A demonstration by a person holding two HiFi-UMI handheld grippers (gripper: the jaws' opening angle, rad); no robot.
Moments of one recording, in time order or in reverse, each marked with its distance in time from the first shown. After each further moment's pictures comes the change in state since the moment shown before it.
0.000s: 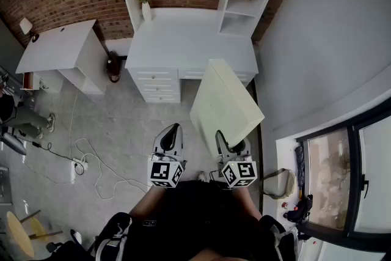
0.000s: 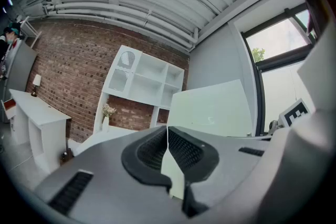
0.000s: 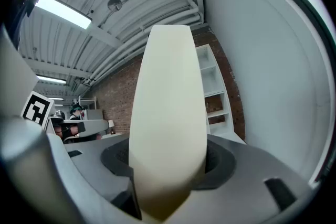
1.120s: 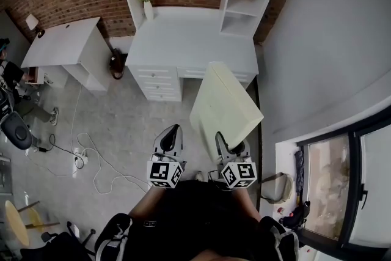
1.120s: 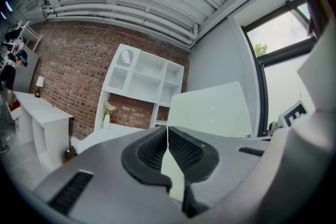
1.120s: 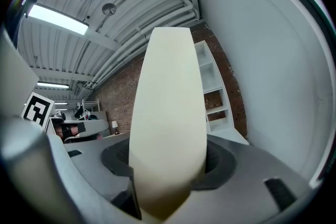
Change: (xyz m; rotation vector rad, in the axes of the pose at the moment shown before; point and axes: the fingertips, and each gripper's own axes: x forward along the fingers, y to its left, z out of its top) left arm 0.014 -0.045 -0.014 0.007 0.022 0.043; right arm -0.017 -0.046 -0.003 0.040 0.023 0.046
